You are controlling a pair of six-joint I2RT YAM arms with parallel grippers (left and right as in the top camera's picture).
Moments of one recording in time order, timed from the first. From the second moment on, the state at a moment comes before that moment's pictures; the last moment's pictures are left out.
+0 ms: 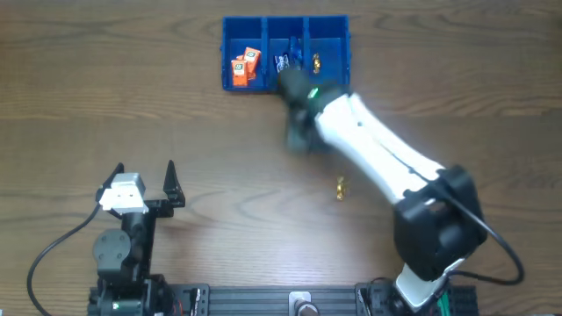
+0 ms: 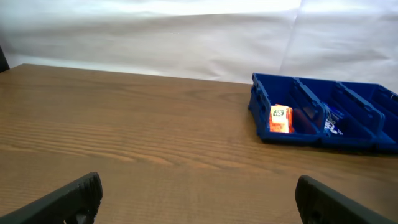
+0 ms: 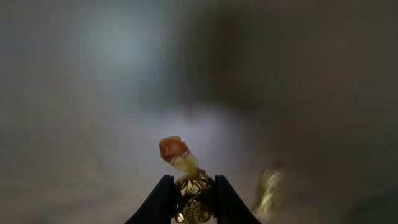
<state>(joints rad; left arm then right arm) 0.00 0.01 0.02 -0.12 0.01 -0.09 0.55 1.85 1.51 -1.07 0.10 0.55</state>
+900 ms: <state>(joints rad) 0.00 0.01 0.02 -0.12 0.01 -0.09 0.32 2.22 2.08 -0.90 0.18 0.35</state>
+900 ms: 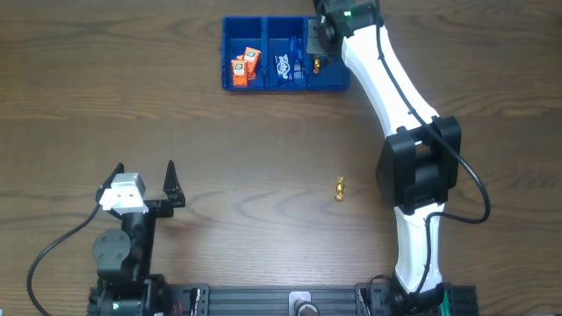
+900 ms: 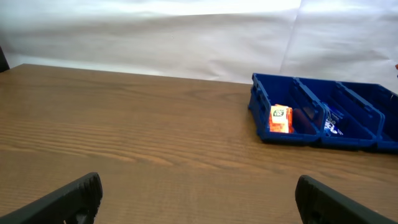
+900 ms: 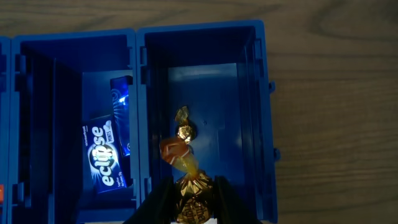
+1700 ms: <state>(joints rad) 0.00 0.01 0.02 -0.12 0.01 -0.09 0.31 2.06 1.85 -0.93 0.13 0.30</state>
